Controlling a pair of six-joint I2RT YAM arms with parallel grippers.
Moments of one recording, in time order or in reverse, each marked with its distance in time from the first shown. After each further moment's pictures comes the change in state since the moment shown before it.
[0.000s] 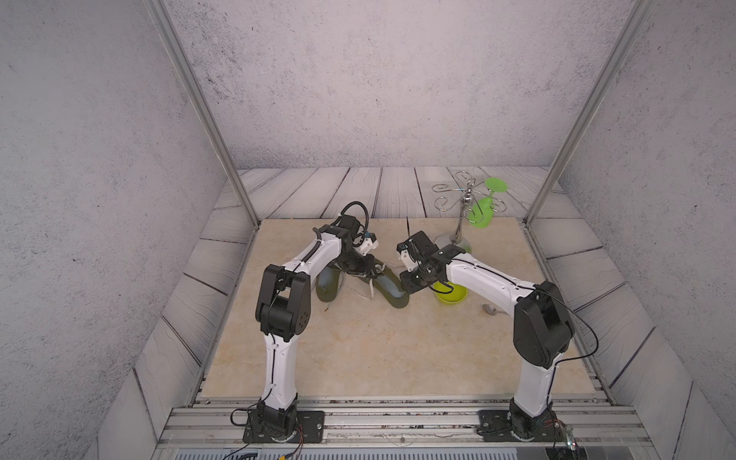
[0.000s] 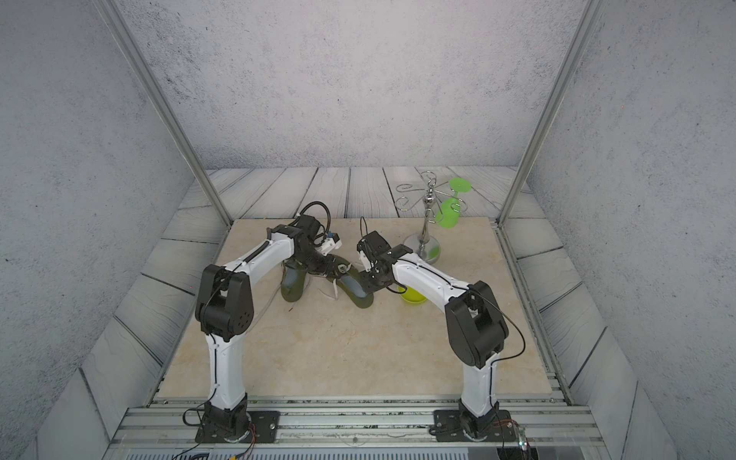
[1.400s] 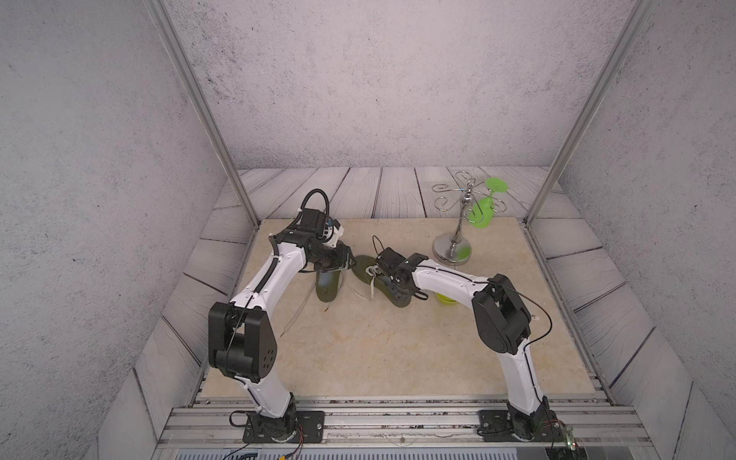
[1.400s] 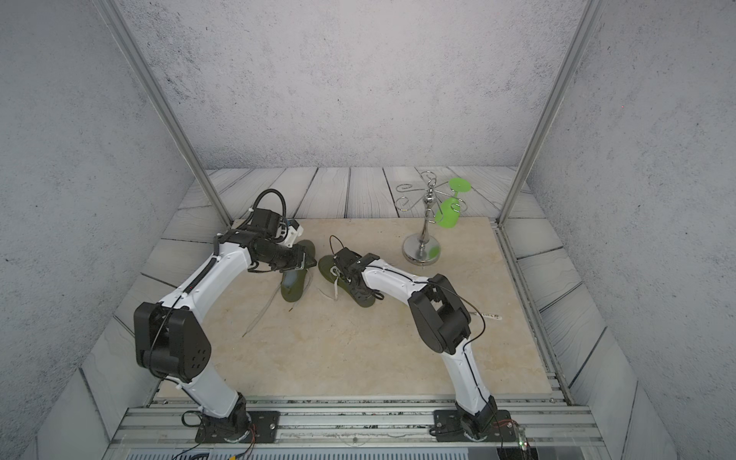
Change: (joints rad) left arm 0.119 -0.414 -0.259 0.092 -0.081 -0.245; right arm 0.124 0.256 0.168 -0.100 0.394 -0.058
